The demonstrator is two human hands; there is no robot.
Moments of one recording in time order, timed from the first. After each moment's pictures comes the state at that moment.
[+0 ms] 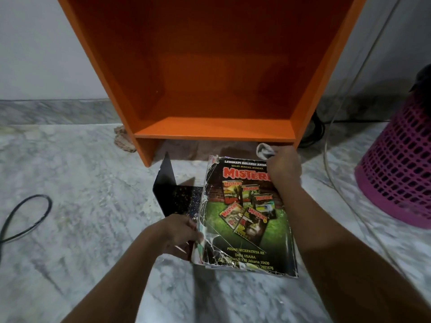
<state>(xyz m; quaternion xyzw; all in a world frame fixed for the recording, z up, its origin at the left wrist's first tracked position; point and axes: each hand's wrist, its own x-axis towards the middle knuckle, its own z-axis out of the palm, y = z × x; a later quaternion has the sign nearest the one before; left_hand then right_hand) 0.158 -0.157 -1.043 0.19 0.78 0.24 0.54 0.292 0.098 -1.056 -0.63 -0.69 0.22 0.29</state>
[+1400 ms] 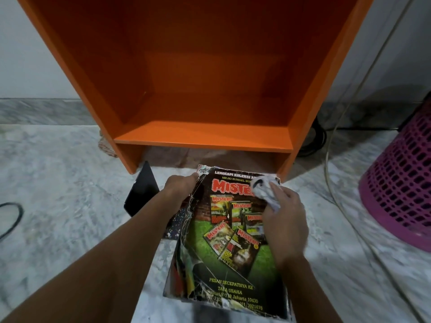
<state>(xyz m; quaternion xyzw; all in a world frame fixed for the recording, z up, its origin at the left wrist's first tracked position) 0.127 -0.023 -1.049 0.07 0.82 0.41 0.40 0.347 0.035 -1.092 -0.57 -0.74 0.21 0.29</state>
